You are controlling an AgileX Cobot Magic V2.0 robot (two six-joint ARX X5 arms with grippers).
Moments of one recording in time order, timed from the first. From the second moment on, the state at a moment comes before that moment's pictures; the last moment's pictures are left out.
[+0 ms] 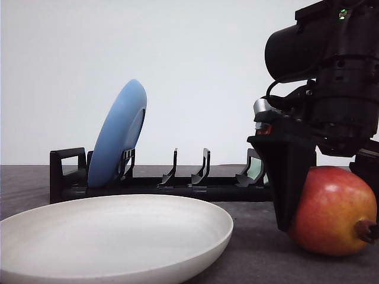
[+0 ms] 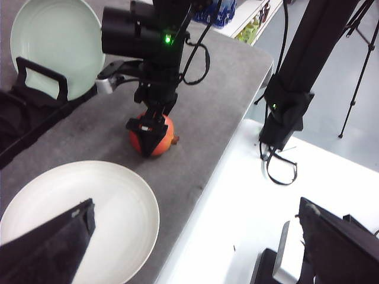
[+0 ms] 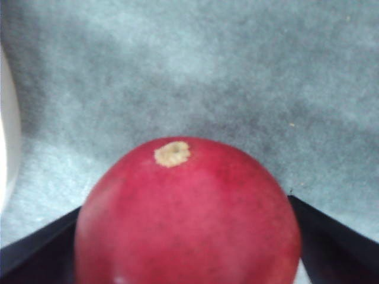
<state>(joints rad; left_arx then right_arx) -1.31 0.42 0.94 -0.91 -0.08 -0.22 0.56 1.57 0.94 -0.83 -0.24 0.32</state>
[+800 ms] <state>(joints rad) -1.31 0.42 0.94 -0.90 -0.08 -0.22 0.85 1.77 1.36 -0.80 -0.37 0.42</state>
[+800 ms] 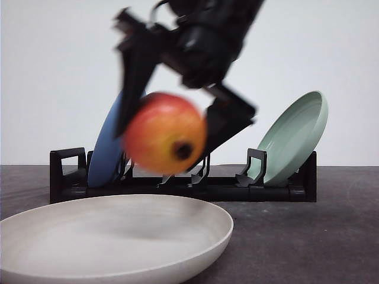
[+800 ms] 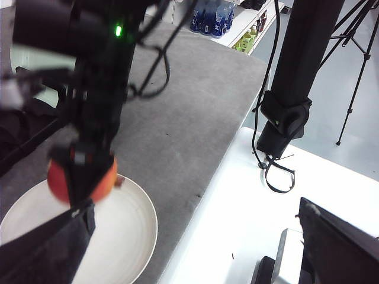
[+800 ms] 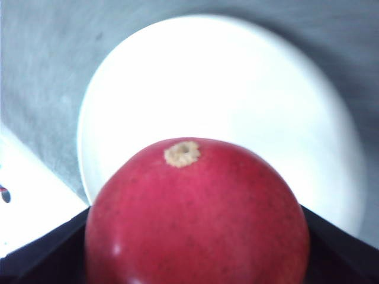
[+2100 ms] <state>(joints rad) -1.31 0.42 0.94 -0.90 -0.08 -0.22 0.95 1.89 1.37 -0.80 -0.29 0.42</state>
